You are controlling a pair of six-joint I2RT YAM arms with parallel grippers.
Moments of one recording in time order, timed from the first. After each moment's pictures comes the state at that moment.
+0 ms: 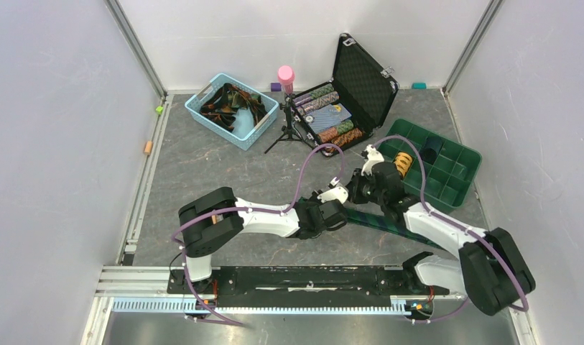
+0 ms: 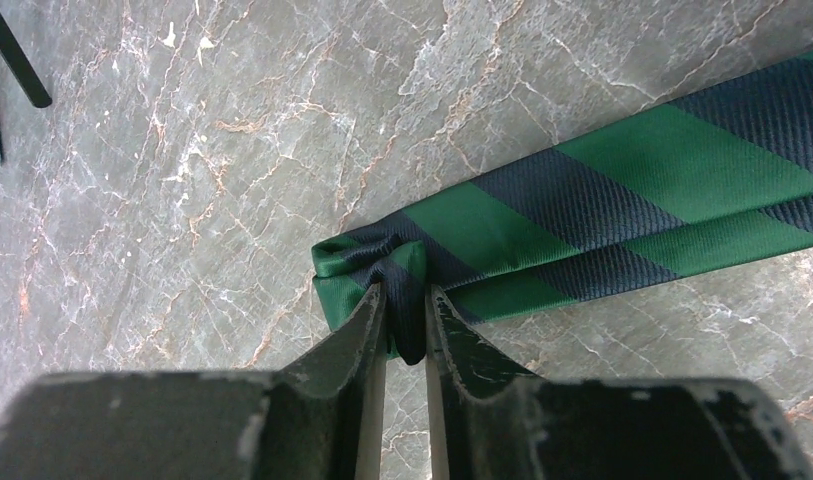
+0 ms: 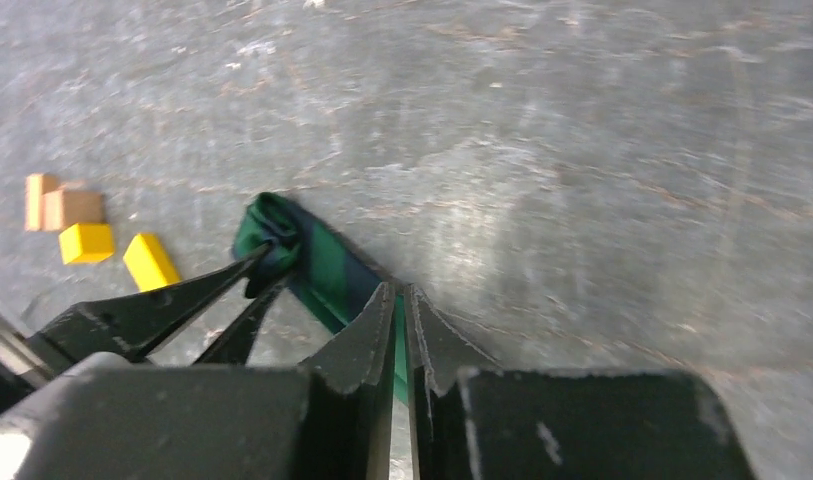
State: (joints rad) left arm -1.22 1.86 1.04 -0.21 -0.72 -0.22; right arm 0.45 1.16 0.46 0.10 -0.15 0.48
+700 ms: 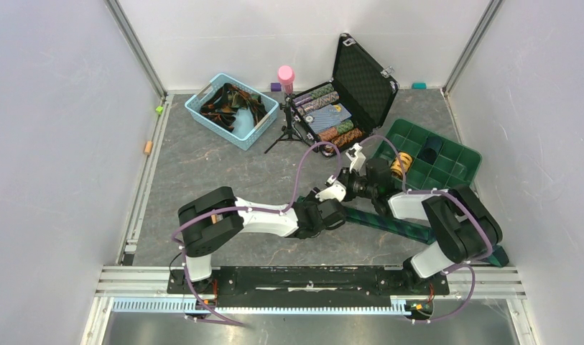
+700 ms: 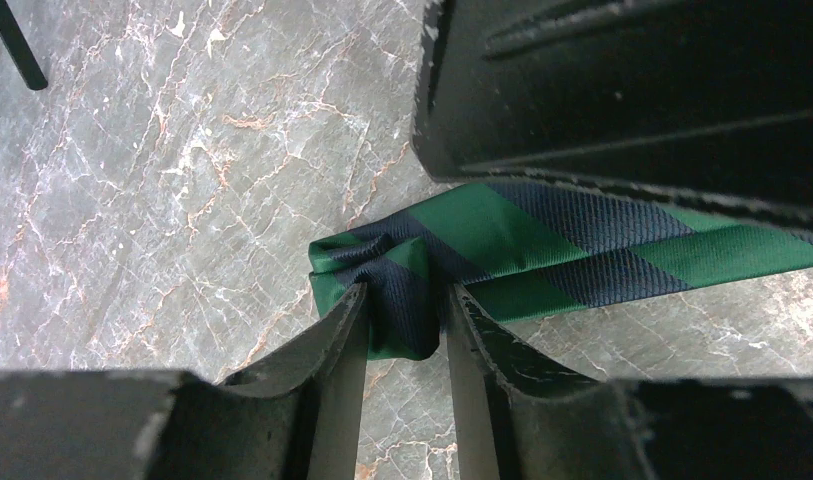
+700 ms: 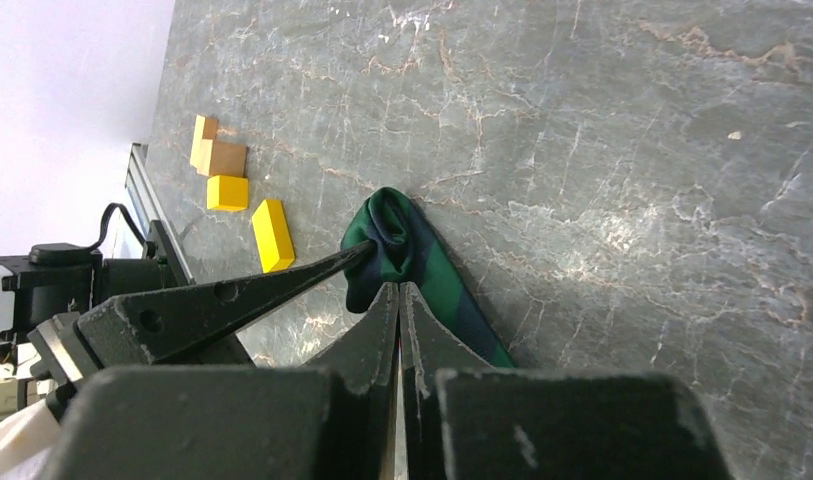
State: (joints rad) left arm -1.21 1.86 1.02 -0.18 -0.73 -0.26; right arm 0.42 1.53 0.46 0.58 -0.60 0.59
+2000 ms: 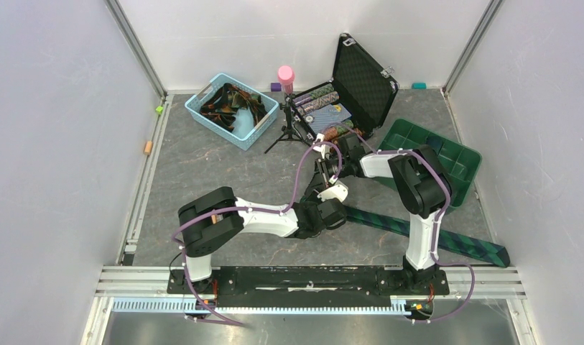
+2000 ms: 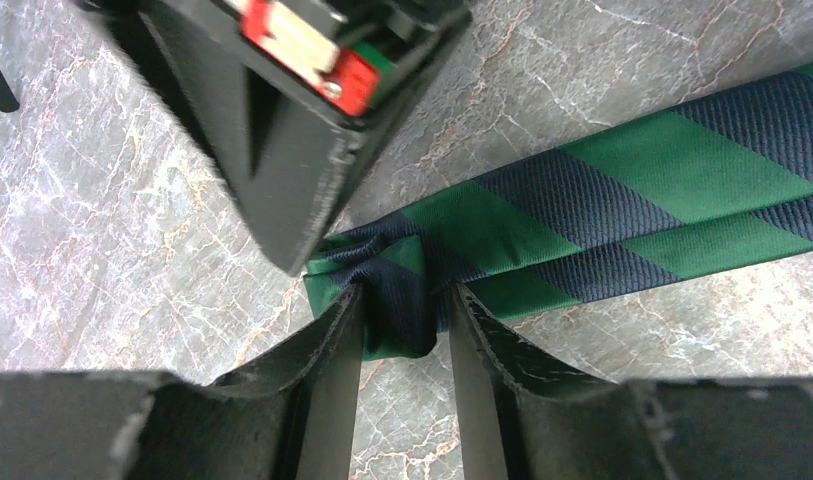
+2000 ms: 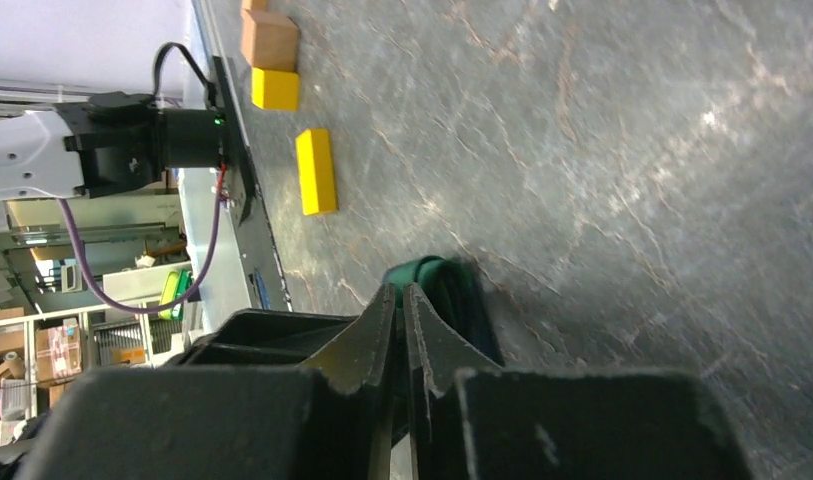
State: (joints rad) left arm -1.21 1.86 1.02 -0.13 -0.69 -0.24; right arm 0.43 1.98 1.04 0.02 -1.03 0.28
